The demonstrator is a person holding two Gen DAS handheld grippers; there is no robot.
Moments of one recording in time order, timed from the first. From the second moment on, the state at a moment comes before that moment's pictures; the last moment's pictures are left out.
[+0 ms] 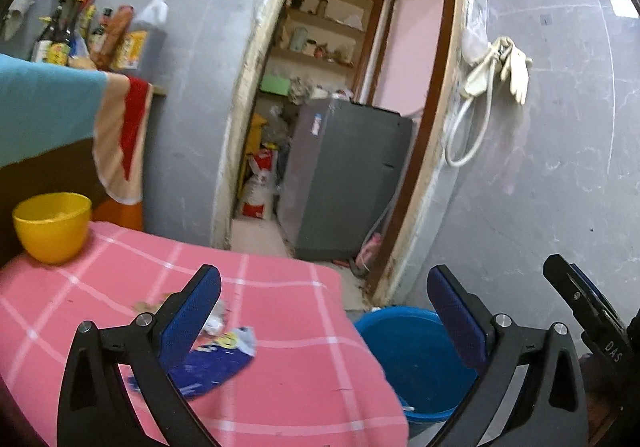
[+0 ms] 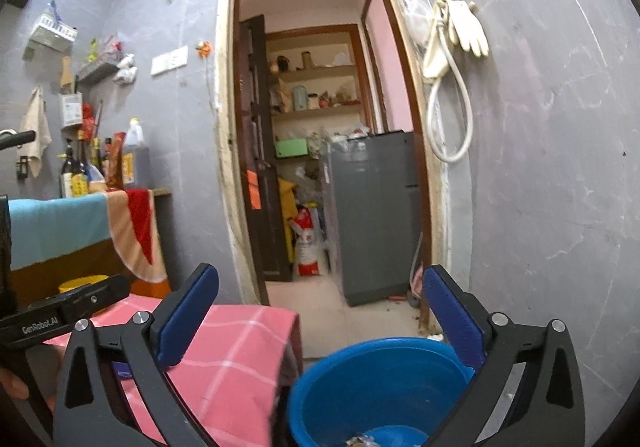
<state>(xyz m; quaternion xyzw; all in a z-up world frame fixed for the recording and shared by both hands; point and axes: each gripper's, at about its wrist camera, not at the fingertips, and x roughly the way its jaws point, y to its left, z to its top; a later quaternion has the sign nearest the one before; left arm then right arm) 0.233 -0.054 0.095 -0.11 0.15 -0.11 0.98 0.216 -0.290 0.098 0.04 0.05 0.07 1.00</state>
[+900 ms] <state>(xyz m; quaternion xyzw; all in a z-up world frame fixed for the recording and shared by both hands) 0.191 0.066 0.073 -0.05 0.13 0.01 0.99 0.222 -0.165 0.082 -0.01 0.04 0.17 0.99</state>
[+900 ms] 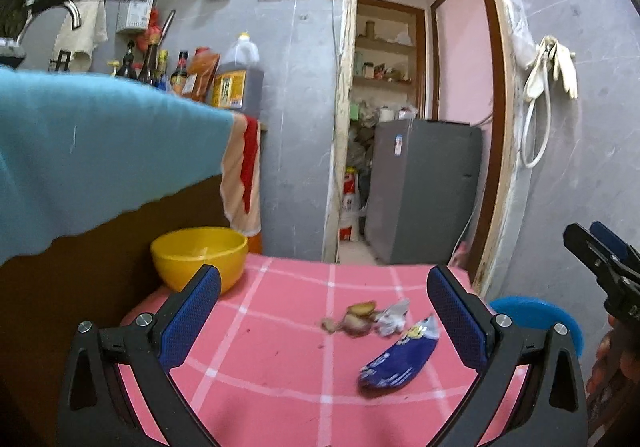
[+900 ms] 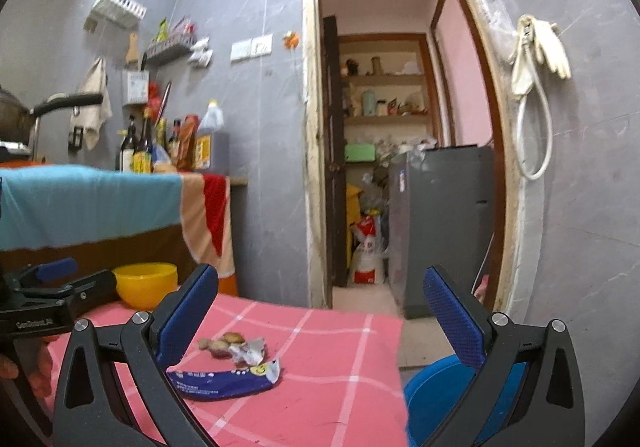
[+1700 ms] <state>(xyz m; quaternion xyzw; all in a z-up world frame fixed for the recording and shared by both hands) 0.278 0.094 0.013 -0.08 0.34 -0.03 0.94 0.323 -0.090 0.024 -0.09 0.29 0.25 0.92</state>
